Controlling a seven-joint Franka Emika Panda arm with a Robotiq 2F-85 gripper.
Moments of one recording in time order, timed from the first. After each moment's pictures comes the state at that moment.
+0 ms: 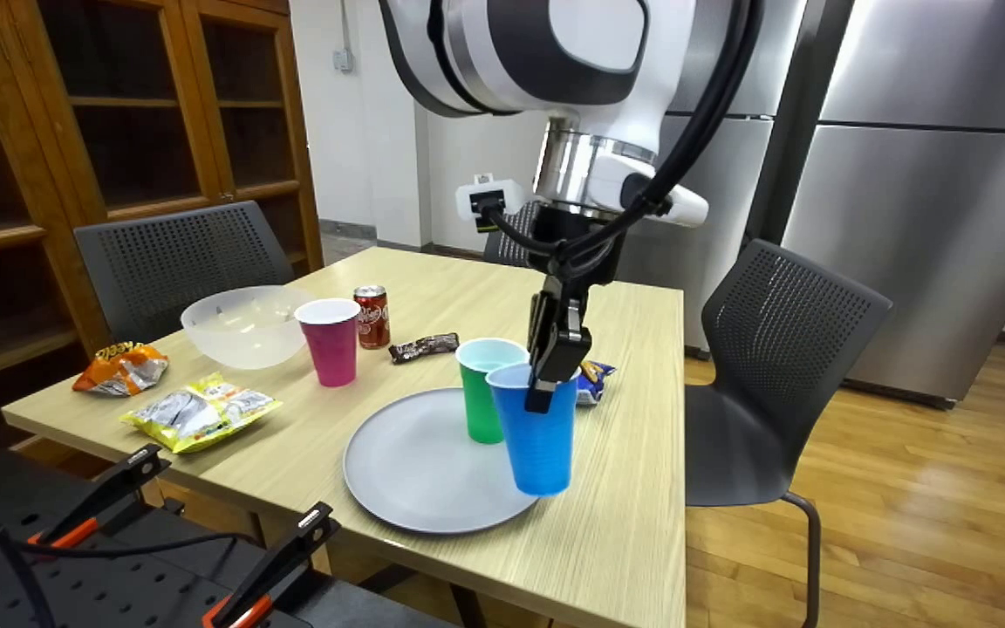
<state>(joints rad) -0.24 0.15 -0.40 -2.42 0.00 2.34 0.46</state>
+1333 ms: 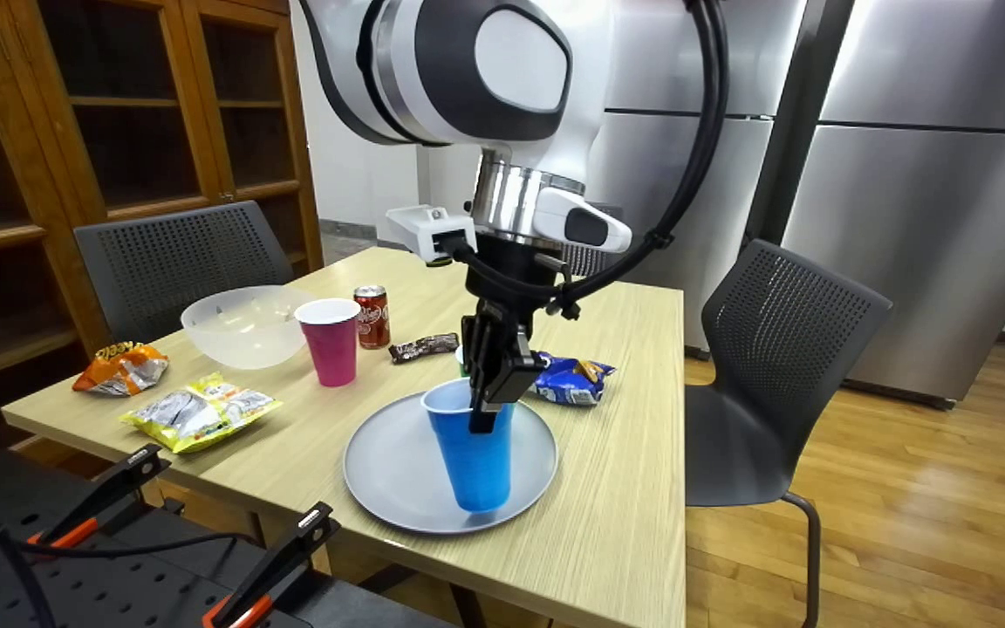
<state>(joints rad) -0.23 0.12 -0.33 -2.54 -0.05 2.41 0.26</state>
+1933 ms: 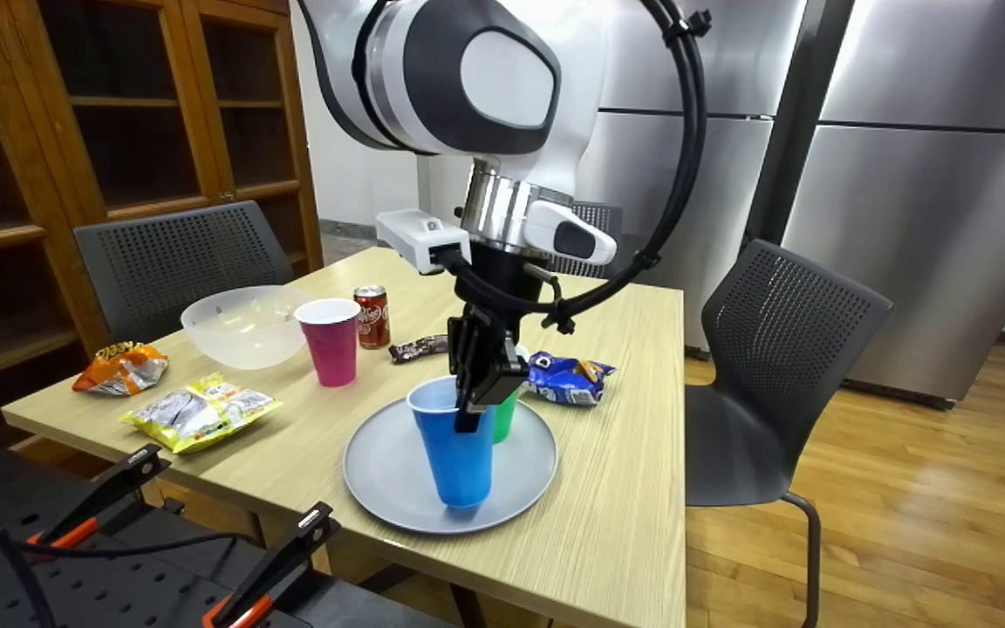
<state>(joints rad) -0.23 0.14 -0.30 -2.54 0.03 2.42 0.17</state>
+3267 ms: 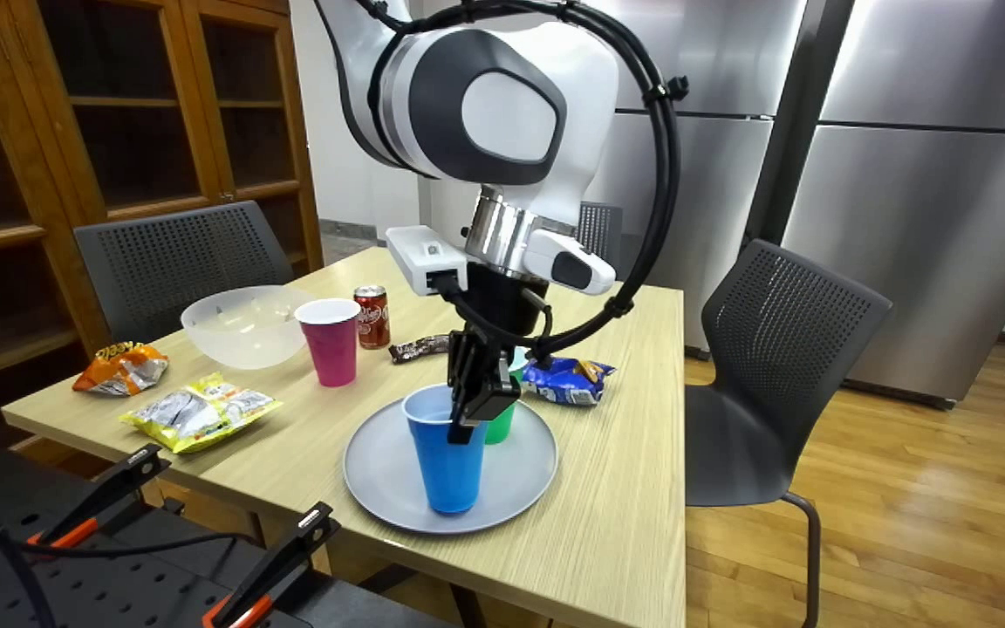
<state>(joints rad) -0.24 0.21 -0.30 -2.51 0.14 2.42 0.15</state>
